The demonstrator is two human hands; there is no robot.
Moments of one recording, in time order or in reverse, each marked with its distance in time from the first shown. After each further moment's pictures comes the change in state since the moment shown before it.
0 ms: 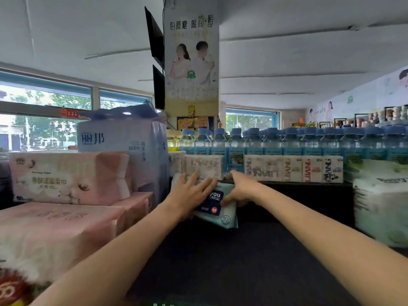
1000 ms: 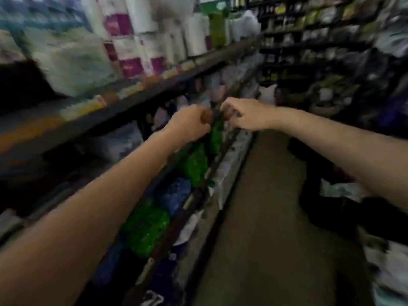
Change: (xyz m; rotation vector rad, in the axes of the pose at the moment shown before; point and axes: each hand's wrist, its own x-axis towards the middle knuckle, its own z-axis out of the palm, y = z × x) left_hand -0.172 0.331 -0.286 -1.297 0.037 0.983; right_hand -0.553 0.161 -0.022 -0.306 0.348 0.858
